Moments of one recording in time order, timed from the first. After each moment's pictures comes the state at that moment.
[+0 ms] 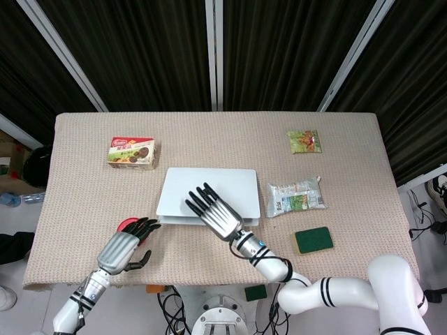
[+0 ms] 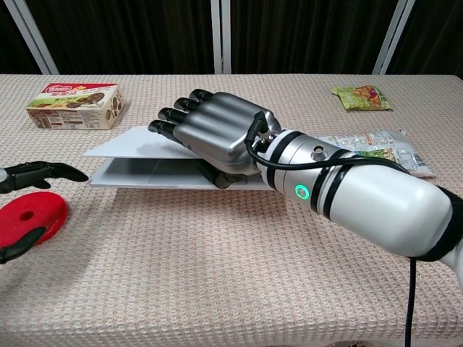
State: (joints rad) left arm -0.27 -1.43 0.10 -1.61 1.62 1.20 0.05; right arm 0.88 -1.85 0.17 -1.49 -1.21 0.96 -0.95
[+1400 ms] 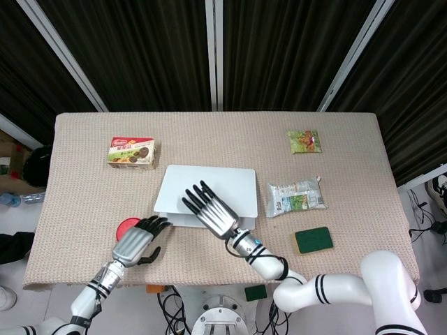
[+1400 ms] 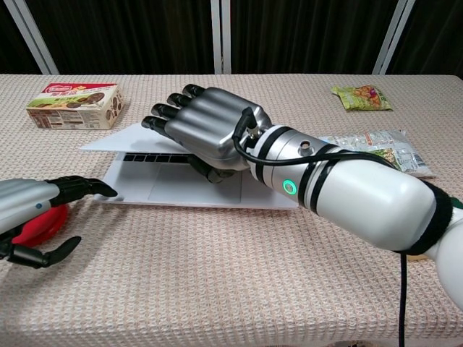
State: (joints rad) left arm -0.35 -1.51 0.07 -1.56 1.49 1.08 0.23; right arm 0.93 -1.87 0.17 -1.48 -1.16 0.99 -0.97
